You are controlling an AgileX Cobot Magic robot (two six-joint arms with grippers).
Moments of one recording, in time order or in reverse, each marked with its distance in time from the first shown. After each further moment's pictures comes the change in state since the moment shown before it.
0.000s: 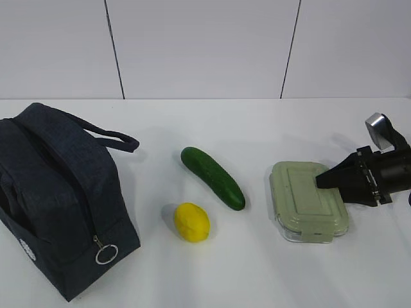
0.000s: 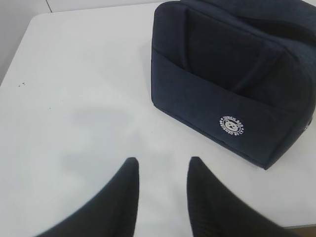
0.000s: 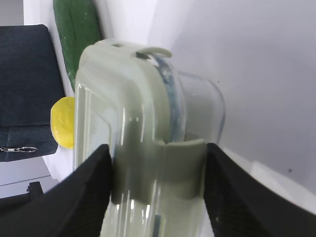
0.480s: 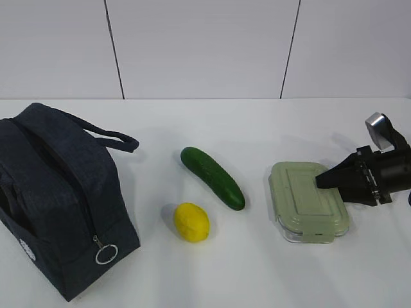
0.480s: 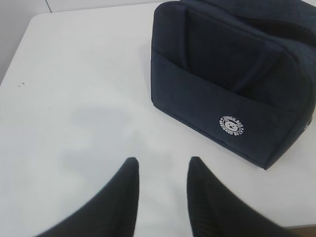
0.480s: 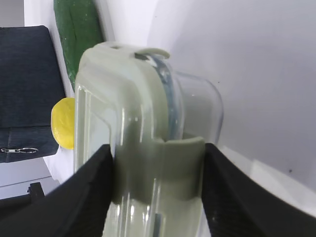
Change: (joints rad) left arm 0.000 0.000 0.000 0.000 0.000 0.000; right arm 0.000 0.000 0.000 0.004 0.000 0.001
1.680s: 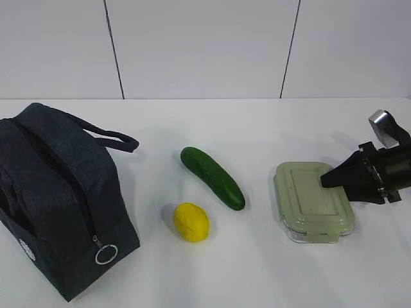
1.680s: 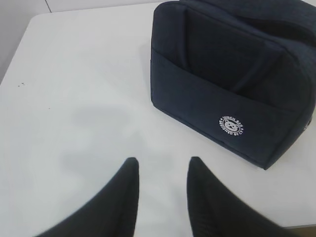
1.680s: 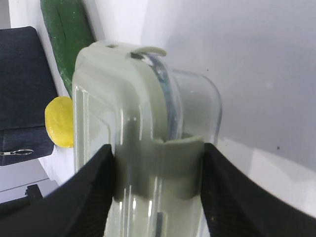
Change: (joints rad) left arm 0.000 0.000 0.000 0.000 0.000 0.000; right arm 0.000 -0.043 0.000 -0.055 -0.025 0.105
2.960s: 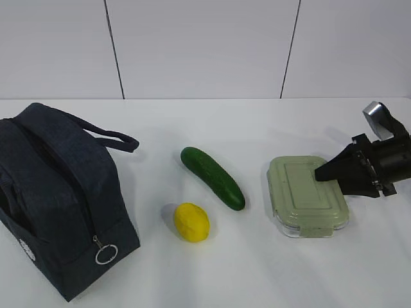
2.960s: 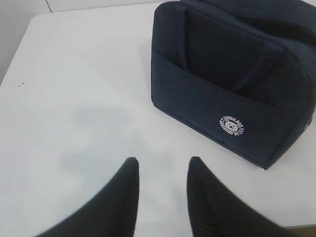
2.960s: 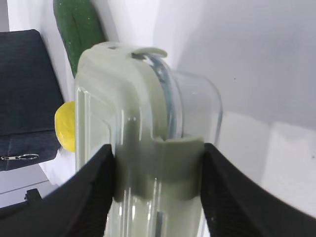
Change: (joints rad) left arm 0.000 0.000 0.000 0.000 0.000 0.000; right arm 0.039 -0.045 0.000 0.001 -0.011 0.046
